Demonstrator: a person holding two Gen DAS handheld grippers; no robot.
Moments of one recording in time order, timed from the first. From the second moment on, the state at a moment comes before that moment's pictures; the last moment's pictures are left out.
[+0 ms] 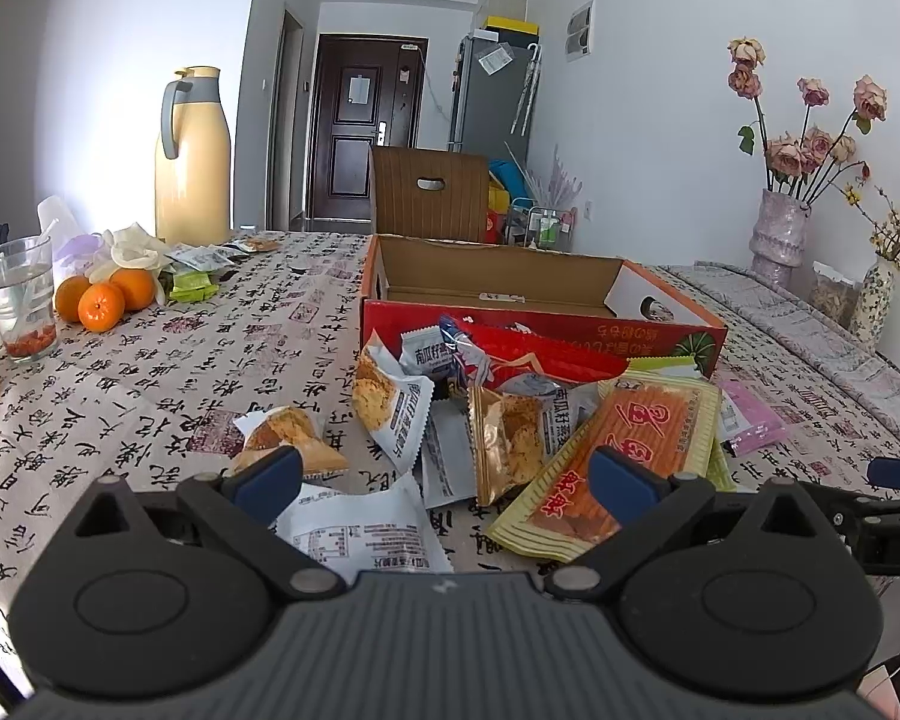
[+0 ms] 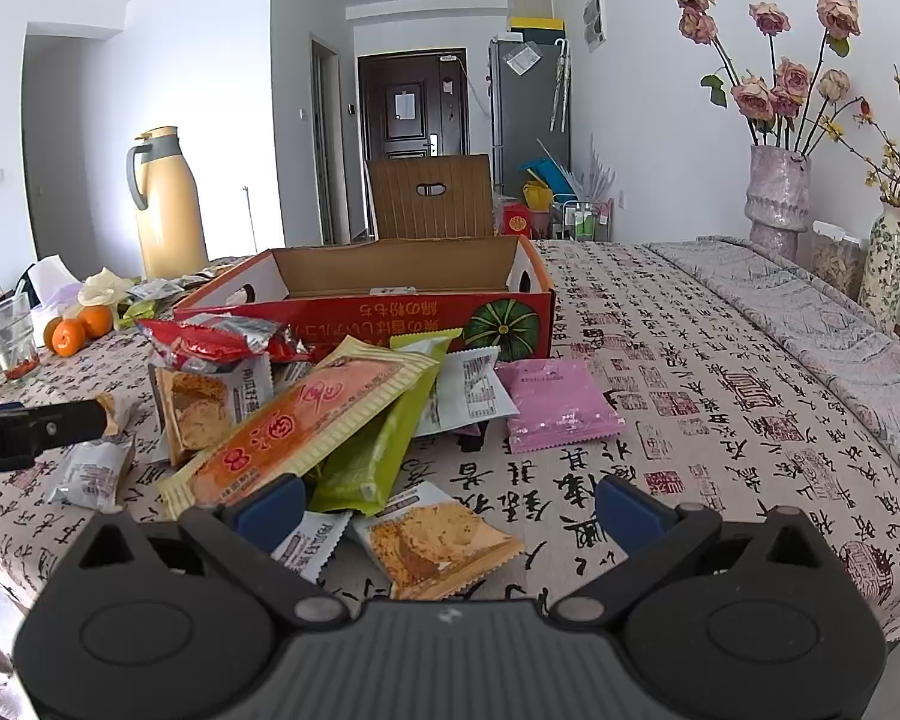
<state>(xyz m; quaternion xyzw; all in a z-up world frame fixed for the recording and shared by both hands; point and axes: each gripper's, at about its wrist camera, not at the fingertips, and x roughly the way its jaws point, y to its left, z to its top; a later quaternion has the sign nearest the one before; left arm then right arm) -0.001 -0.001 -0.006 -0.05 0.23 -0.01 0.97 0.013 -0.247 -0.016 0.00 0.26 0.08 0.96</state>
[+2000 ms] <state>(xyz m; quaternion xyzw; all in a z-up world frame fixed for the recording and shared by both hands) -0.002 -0.001 -0.011 -0.04 0.23 -0.01 0.97 0.015 -0.248 -0.016 0.00 0.26 0.08 0.96</state>
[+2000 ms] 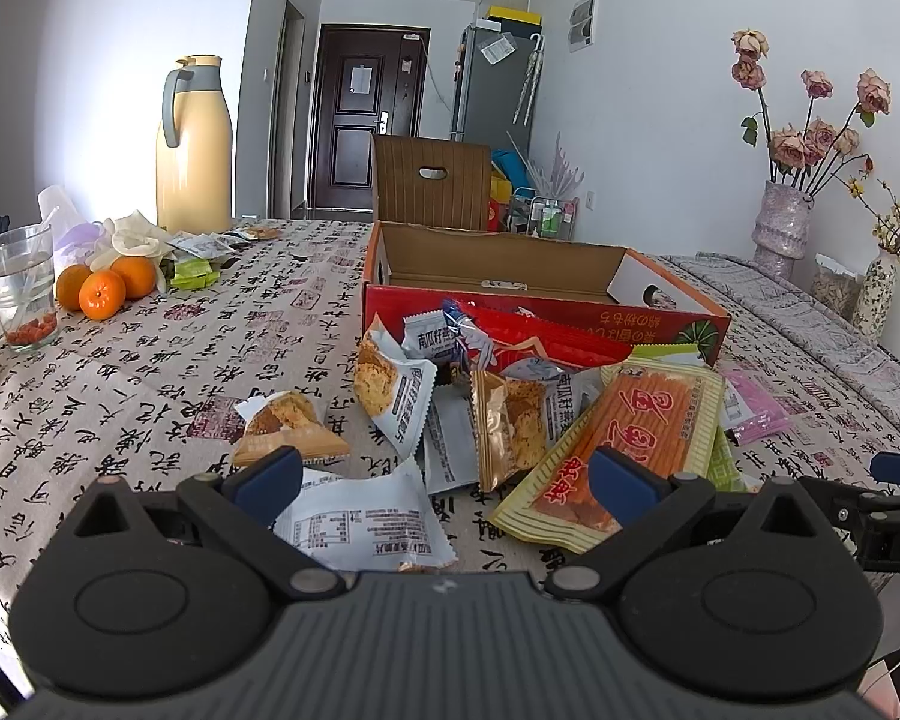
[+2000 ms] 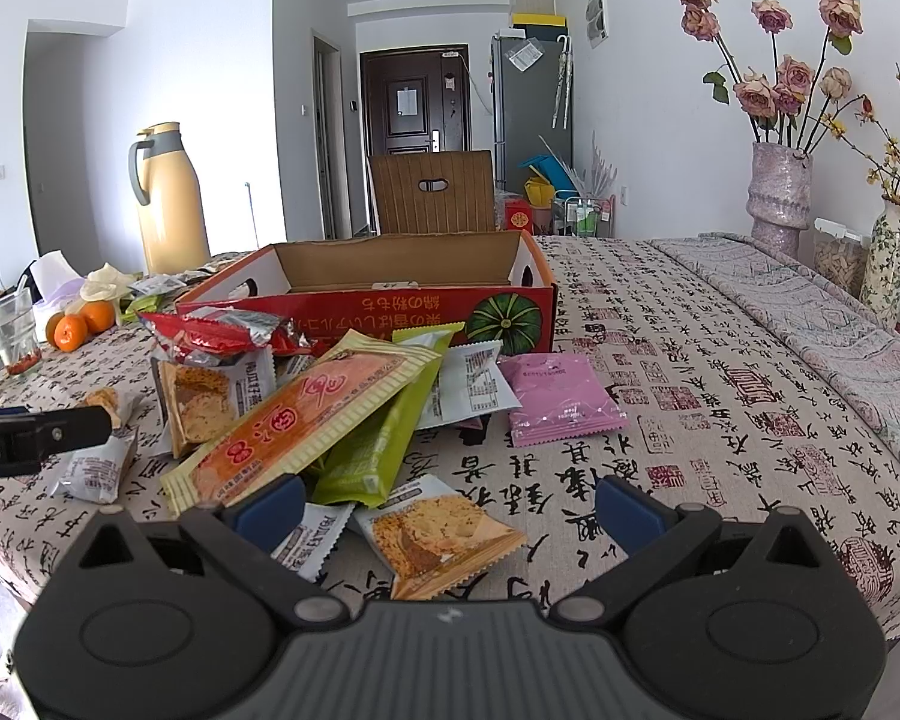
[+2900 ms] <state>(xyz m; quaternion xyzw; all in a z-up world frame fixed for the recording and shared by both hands) 0.008 0.004 -0.017 -0.05 0.25 0.00 0.97 0.030 -0.250 -0.038 -0.06 0.31 0.09 0.95</state>
